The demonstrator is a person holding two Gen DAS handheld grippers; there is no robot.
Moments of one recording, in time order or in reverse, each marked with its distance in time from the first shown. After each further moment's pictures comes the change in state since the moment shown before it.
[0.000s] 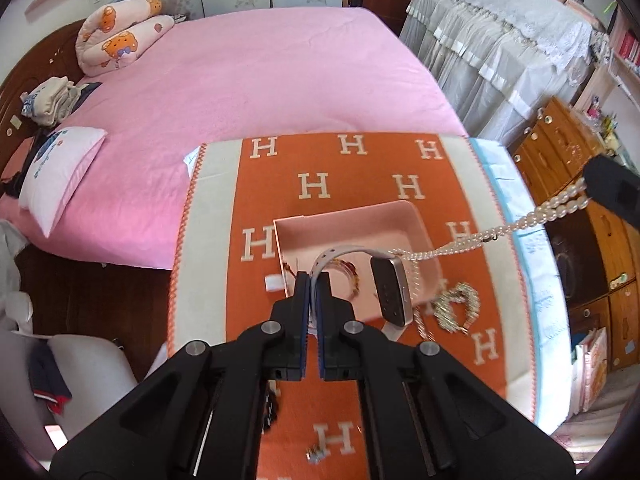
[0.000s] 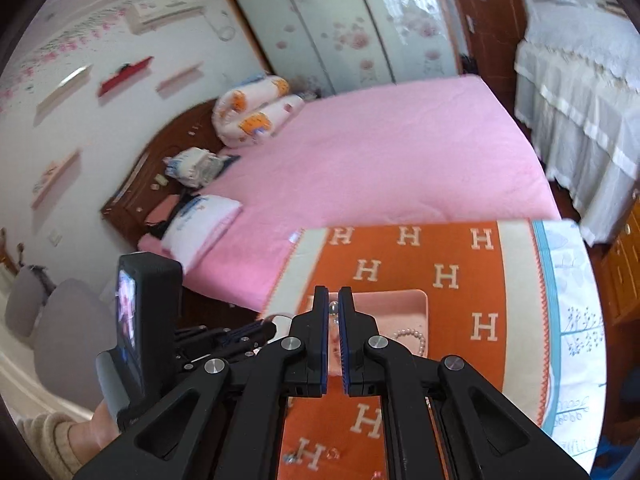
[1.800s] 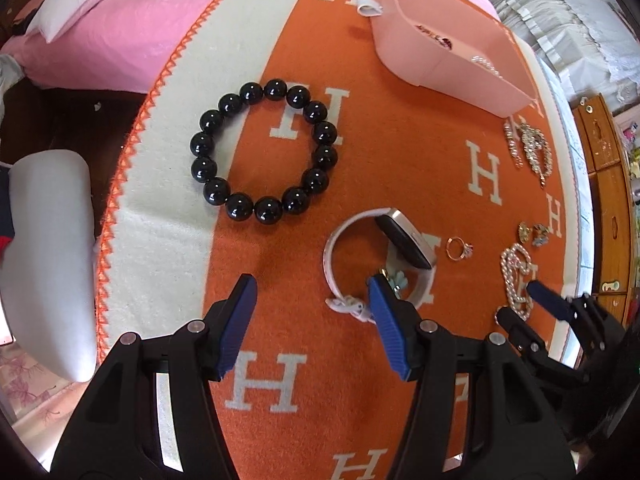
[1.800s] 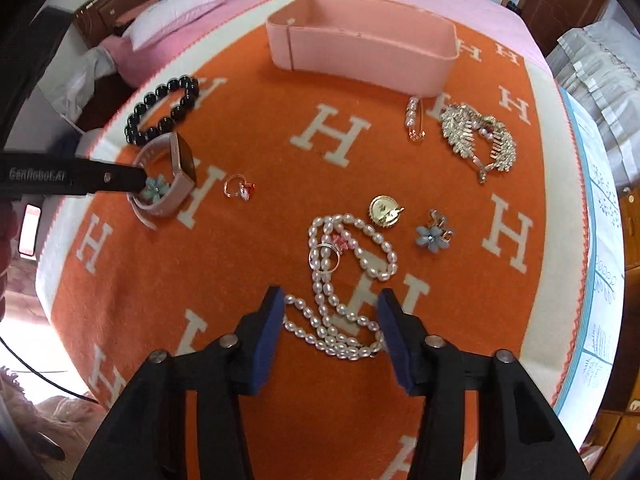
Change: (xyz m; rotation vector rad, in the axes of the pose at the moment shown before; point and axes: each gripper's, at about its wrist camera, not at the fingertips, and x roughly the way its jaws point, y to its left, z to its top) left arm 0.087 0.055 -0.224 -0.288 0.335 -0.044; right arm 0.122 -0.030 -0.303 -0.352 0.474 -0.230
